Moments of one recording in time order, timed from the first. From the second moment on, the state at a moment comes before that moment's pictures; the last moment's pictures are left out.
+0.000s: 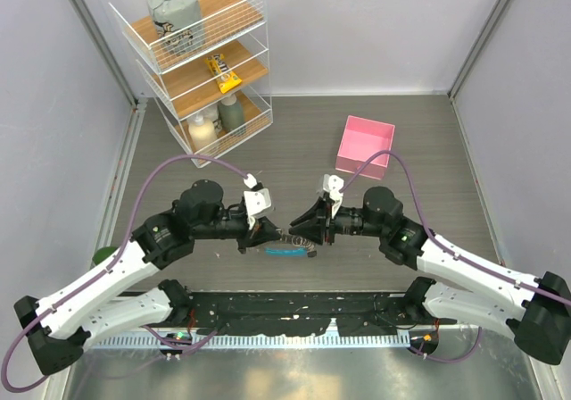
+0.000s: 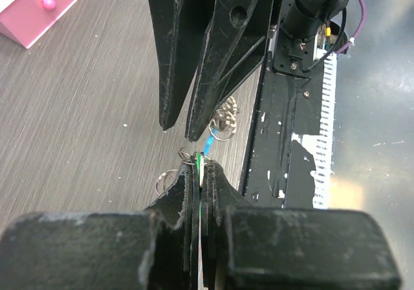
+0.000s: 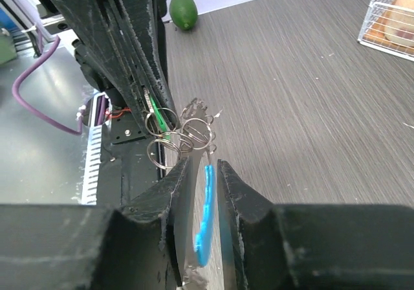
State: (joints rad) left arm -0.87 0.85 0.88 -0.45 0.47 0.10; right arm 0.85 0.94 0.59 0.25 -0.55 0.11
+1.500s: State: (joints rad) left arm -0.88 0.79 0.86 -0.42 0.65 0.12; right arm 0.96 0.92 0.57 0.32 -0.63 0.04
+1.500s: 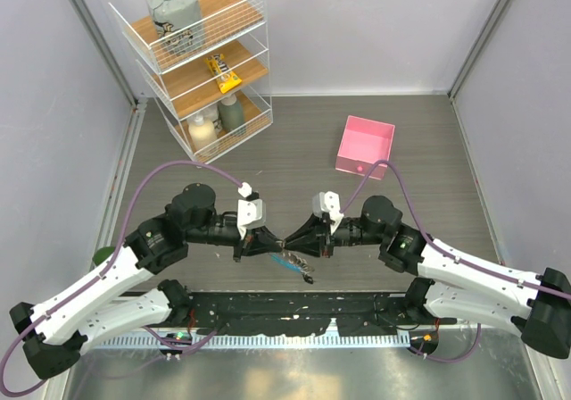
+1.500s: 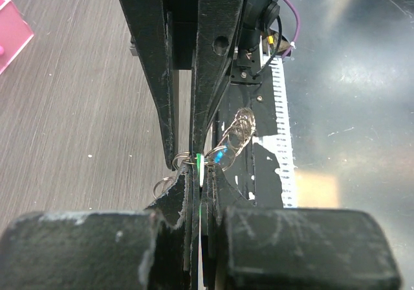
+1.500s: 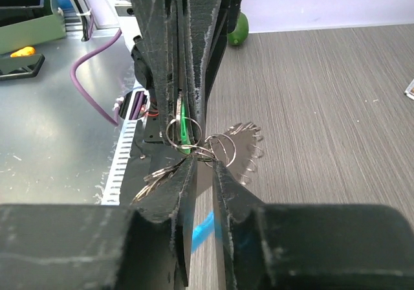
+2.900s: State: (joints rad) left arm -0.87 0.81 0.86 -0.44 0.61 0.20; right arm 0.95 0.92 0.56 0.34 -0.54 -0.03
